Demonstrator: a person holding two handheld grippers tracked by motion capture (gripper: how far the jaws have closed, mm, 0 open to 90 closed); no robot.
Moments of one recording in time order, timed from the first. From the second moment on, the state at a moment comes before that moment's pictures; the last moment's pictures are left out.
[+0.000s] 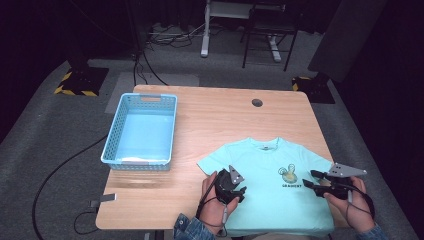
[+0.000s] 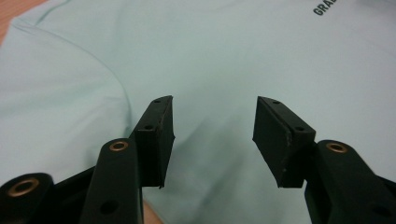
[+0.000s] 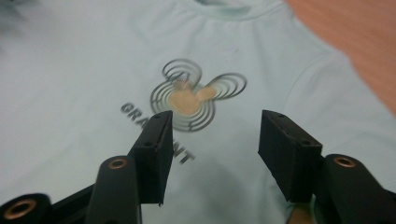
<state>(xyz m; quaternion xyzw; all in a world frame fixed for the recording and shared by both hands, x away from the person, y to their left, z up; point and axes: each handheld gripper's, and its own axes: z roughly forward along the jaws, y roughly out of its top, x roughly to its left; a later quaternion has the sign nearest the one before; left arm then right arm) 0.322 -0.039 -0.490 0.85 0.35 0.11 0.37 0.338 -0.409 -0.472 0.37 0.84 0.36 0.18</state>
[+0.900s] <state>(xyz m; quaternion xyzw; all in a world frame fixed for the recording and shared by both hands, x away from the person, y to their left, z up) 0.368 -0.011 -0.498 0.84 0.38 0.14 0.37 0.378 -0.380 -0.501 0.39 0.82 0.38 0.15</state>
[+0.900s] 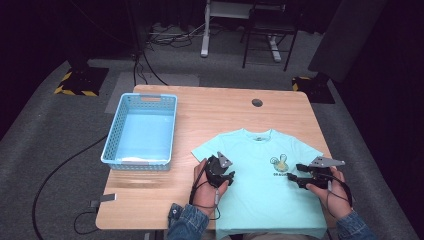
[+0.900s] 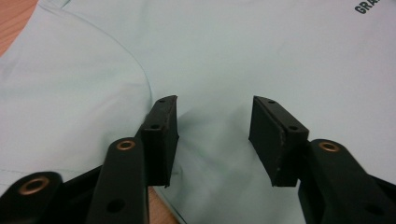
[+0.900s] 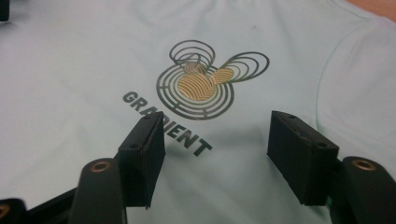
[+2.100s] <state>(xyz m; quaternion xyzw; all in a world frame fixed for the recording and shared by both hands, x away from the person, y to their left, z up) 0.384 -0.013 -0.504 0.85 0.34 0.14 0.37 0.386 -0.368 -0.504 0.36 0.84 0.38 0.16</state>
